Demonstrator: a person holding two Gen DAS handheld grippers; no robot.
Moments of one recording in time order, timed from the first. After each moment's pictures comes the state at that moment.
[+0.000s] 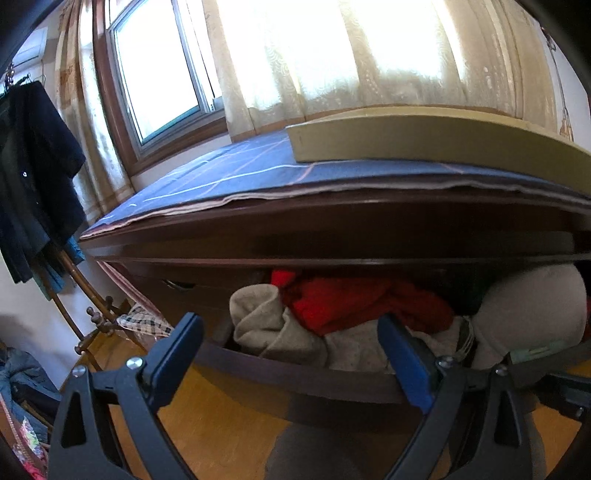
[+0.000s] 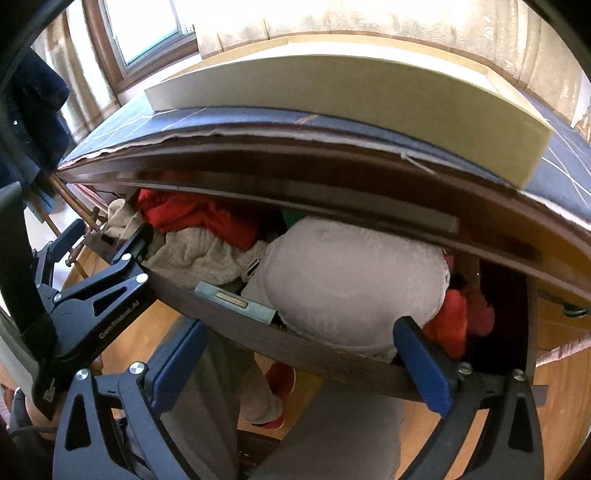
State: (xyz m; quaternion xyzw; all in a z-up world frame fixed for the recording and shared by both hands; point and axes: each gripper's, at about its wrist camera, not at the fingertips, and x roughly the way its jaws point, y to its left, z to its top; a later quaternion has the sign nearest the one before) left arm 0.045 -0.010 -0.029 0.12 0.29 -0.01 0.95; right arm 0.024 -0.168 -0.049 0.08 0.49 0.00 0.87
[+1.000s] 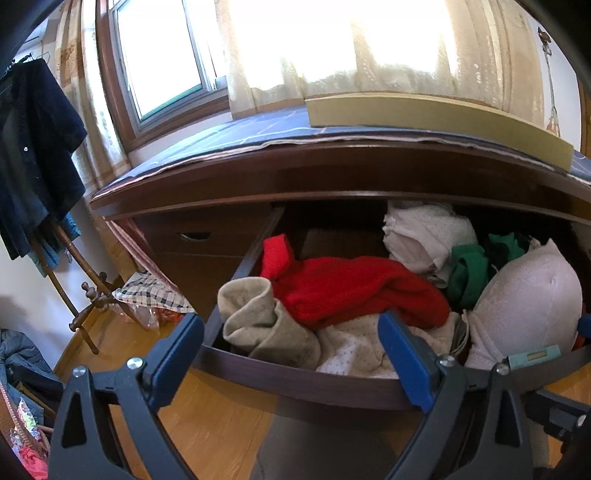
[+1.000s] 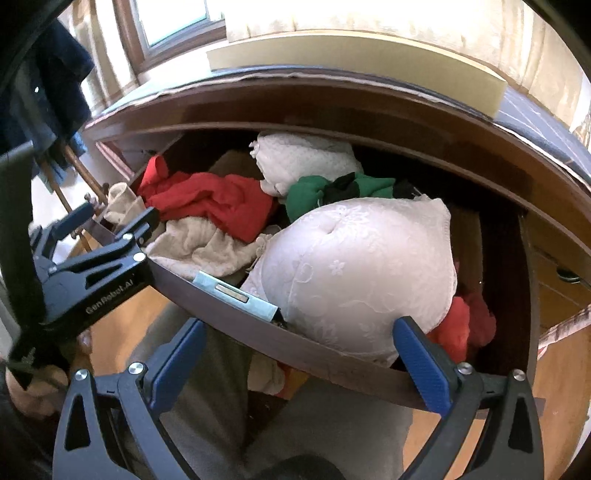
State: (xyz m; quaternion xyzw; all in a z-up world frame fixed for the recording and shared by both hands) left arm -0.008 0.026 -0.030 0.10 0.33 -0.03 0.94; right arm -0.002 -0.146 -0.054 0.05 0.50 0.01 0.87
